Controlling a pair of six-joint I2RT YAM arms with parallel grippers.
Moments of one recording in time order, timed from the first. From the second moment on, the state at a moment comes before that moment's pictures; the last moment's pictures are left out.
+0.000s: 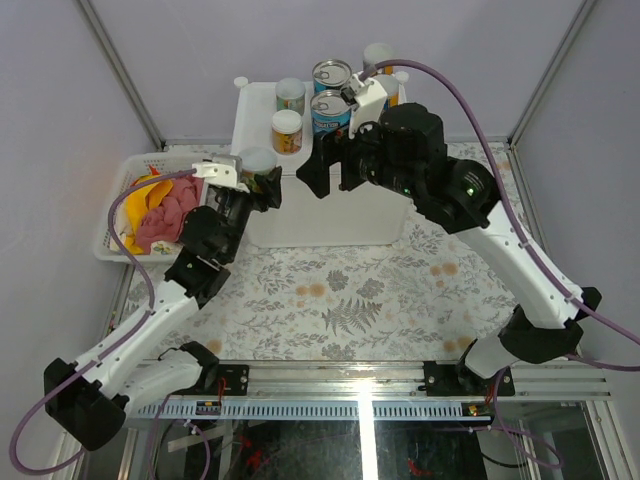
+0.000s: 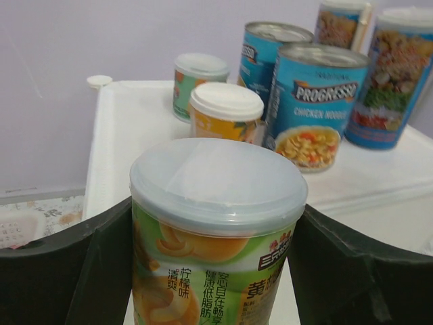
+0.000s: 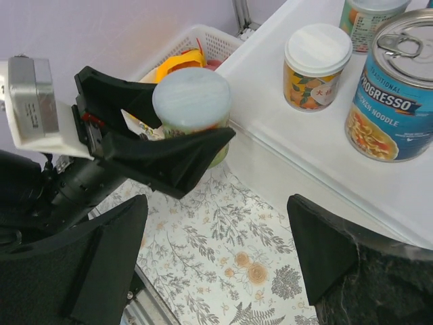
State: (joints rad) left arm -0.57 0.96 0.81 0.38 -0.29 -0.03; right arm 0.88 1.57 2.09 -0.78 0.02 0.27
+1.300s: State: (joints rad) left arm -0.36 1.26 0.87 0.84 -0.33 -0.03; right arm 0.87 1.46 1.94 -0.65 0.06 0.17
